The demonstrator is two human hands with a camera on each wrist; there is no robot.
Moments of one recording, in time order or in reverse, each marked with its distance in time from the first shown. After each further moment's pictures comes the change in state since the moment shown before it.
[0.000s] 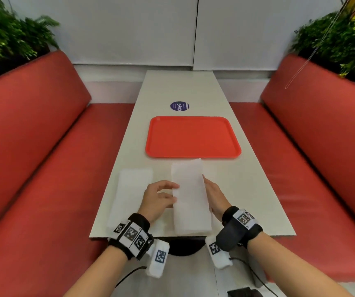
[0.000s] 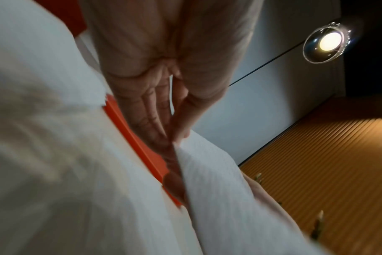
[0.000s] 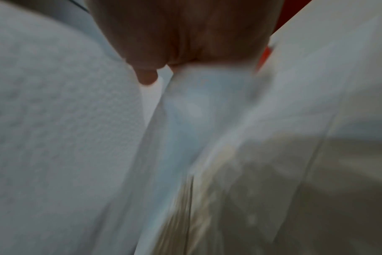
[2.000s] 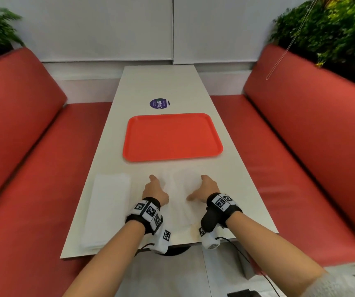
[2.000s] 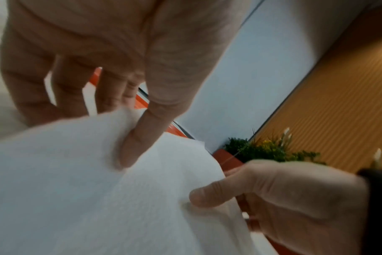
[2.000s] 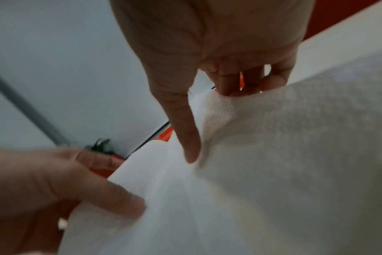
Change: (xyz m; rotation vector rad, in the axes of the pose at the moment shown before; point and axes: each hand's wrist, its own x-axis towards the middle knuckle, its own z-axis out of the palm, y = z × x) left_hand 0.098 -0.016 0.060 0.702 0.074 -0.321; right_hand 0.060 0.015 -0.058 -0.687 0.229 0.340
